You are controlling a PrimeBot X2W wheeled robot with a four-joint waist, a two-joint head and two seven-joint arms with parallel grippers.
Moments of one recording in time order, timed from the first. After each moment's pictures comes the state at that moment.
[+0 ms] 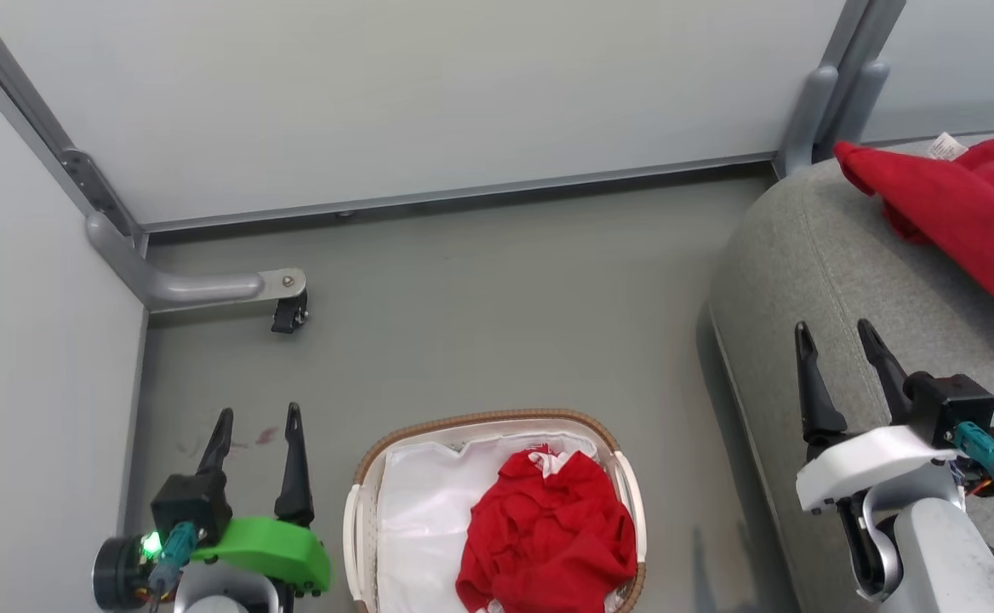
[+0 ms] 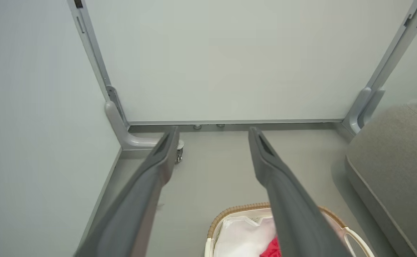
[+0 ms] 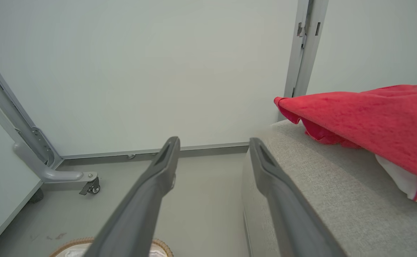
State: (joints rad) left arm -0.12 0.05 -0.11 0.38 -0.19 -0.03 -0.26; right arm -0.23 -0.06 -0.07 0.35 0.16 0.13 -0.26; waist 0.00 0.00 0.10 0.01
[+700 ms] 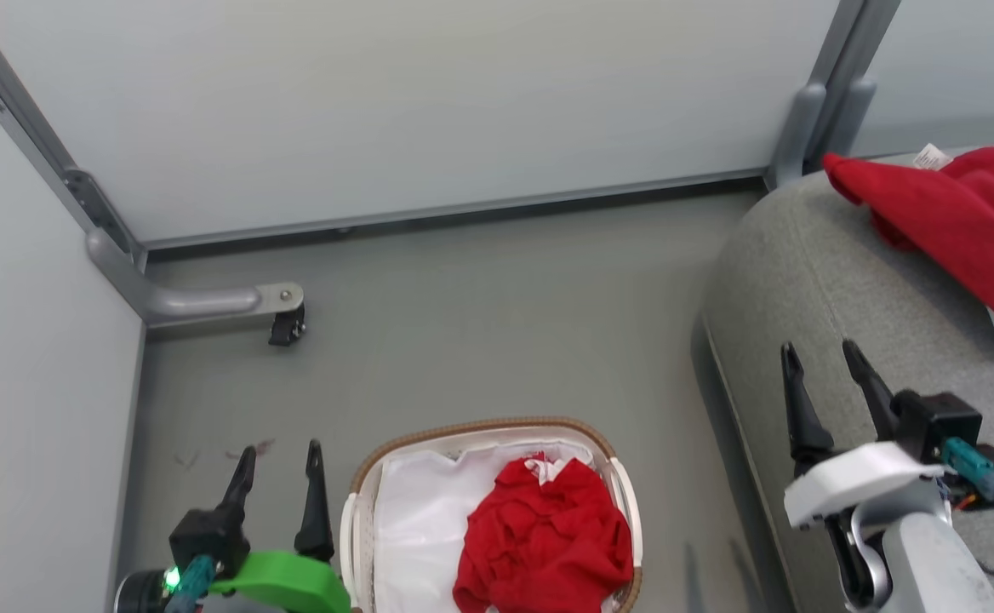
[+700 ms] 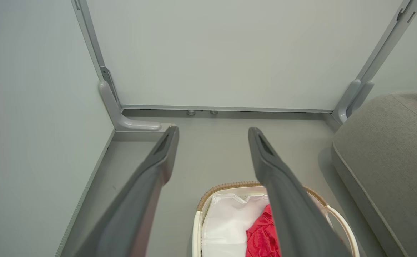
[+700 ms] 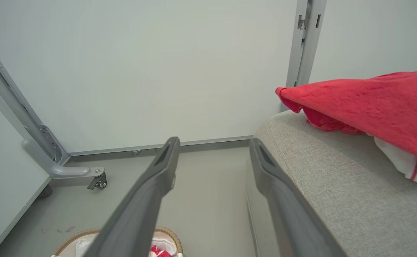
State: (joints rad) left arm -0.03 0.05 -0.15 0.36 -0.24 -0.02 -0.26; right arm -0.19 -0.05 -0.04 0.35 0.17 0.13 -0.26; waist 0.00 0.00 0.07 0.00
